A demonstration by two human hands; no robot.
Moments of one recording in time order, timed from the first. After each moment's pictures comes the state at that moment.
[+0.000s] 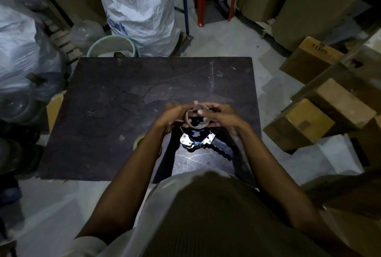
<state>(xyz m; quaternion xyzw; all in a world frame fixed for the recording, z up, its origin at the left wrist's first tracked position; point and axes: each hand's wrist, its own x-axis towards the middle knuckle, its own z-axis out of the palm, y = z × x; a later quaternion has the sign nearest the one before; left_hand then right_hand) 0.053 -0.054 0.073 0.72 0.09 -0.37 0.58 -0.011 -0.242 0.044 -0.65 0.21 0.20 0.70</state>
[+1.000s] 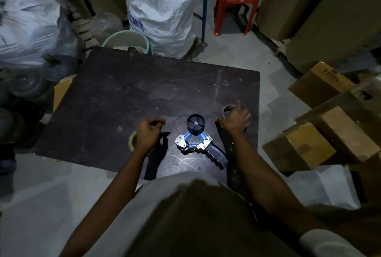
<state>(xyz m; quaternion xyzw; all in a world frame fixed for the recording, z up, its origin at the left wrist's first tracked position) 0.003 0.014 0.020 0.88 0.10 -0.07 0.45 0.016 -0.279 -0.025 -0.89 0.35 0.08 0.27</state>
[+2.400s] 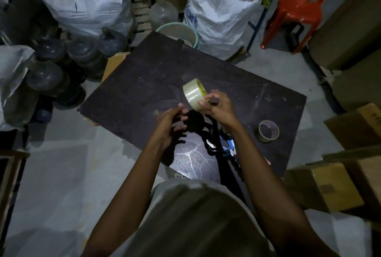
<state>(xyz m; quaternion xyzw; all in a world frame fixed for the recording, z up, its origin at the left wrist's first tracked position) -0.016 0.067 0.053 0.53 0.30 -0.11 0.78 0.050 -0.110 0.059 -0.74 0.05 0.12 0.66</state>
